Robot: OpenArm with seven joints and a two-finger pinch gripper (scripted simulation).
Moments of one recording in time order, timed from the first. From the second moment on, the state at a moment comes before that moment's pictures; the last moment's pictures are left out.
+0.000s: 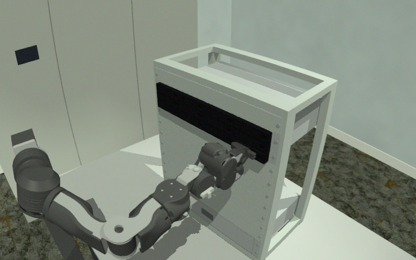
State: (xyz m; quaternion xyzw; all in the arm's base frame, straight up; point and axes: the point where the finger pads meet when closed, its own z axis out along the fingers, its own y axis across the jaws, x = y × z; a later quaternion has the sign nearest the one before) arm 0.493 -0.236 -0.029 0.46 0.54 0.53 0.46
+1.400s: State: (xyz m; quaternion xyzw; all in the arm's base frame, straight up) arm 0.498 -0.235 -0.029 0.46 0.54 0.53 0.46
